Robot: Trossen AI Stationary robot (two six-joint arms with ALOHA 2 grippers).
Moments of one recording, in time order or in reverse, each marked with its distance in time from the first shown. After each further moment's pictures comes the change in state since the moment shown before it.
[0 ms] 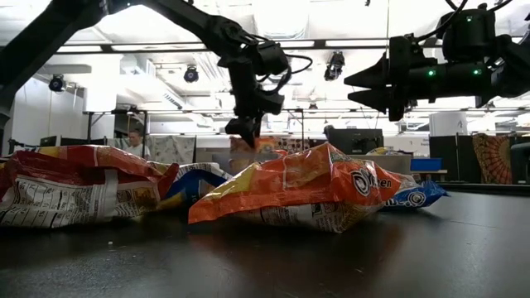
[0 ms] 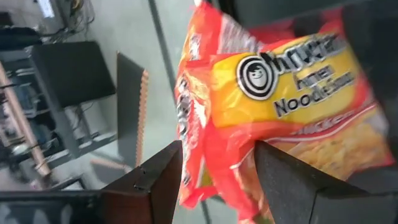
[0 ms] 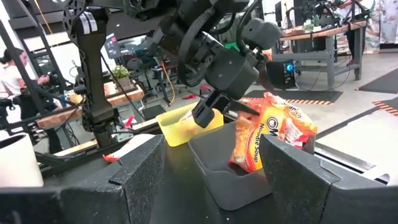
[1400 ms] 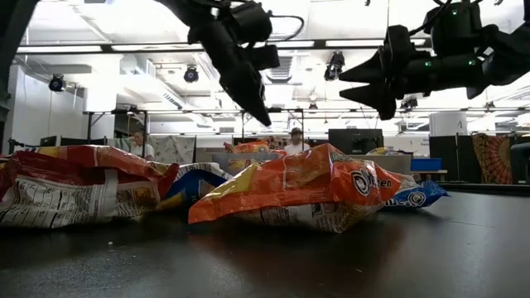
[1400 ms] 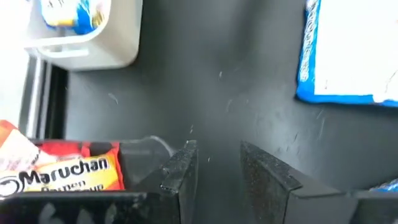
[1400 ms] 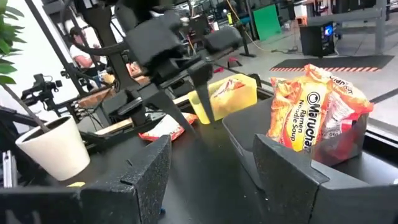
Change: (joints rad) left arm -0.170 -0.302 -0.353 0.145 0.601 -0.499; right arm 0.000 -0.058 0.088 -0.236 -0.147 0.086
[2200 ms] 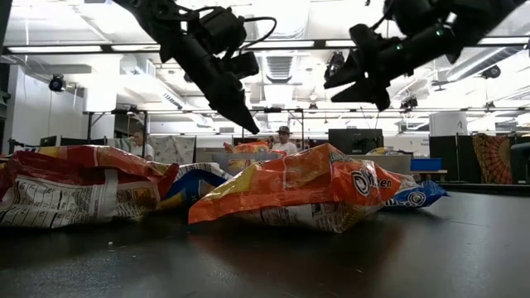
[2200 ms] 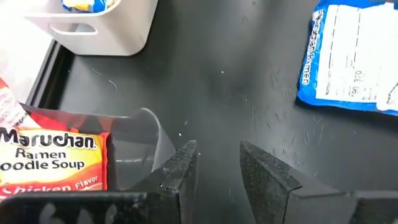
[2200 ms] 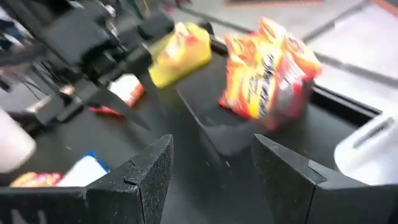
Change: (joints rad) left arm -0.001 -0.146 -0.335 0.326 0.000 -0.122; right arm 0.000 0.000 0.350 -0.691 0.132 0.042
